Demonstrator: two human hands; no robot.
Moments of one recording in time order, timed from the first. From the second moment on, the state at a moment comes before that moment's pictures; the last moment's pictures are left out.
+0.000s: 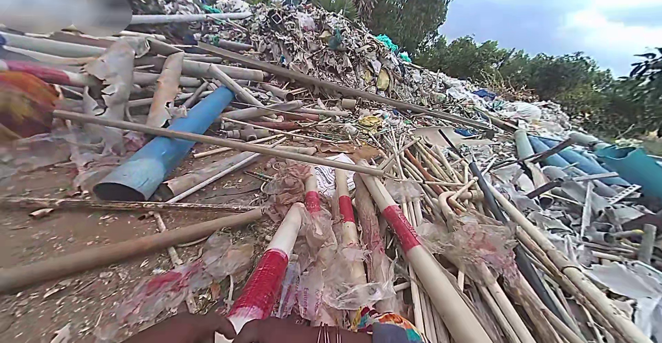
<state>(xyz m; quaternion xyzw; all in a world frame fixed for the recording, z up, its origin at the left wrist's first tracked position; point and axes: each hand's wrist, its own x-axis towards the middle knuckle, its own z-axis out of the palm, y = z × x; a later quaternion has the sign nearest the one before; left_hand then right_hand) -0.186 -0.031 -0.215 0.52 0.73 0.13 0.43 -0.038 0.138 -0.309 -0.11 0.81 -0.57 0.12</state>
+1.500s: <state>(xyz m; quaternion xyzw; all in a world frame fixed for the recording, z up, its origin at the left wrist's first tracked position) -0.218 -0.039 -0.256 0.42 0.85 0.03 0.32 -0.047 0.165 -0.312 -0.03 0.93 -0.33 0.17</state>
